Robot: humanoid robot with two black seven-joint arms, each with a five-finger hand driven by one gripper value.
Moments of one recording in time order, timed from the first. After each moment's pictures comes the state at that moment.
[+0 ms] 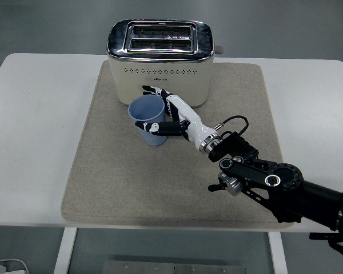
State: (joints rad) left arm -0.04 0.00 -0.06 -0.10 -0.04 -0.12 -0.11; right arm 0.88 0.00 0.20 0.96 -0.56 -0.29 0.39
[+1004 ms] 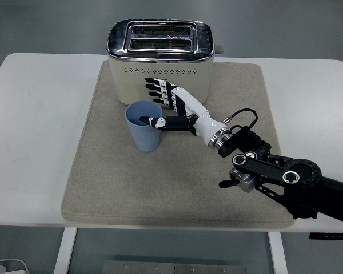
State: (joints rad) left arm -0.04 0.00 -0.06 -0.10 -0.04 -0.12 -0.11; right arm 0.90 -0.14 0.21 1.13 -0.56 -0.29 0.39
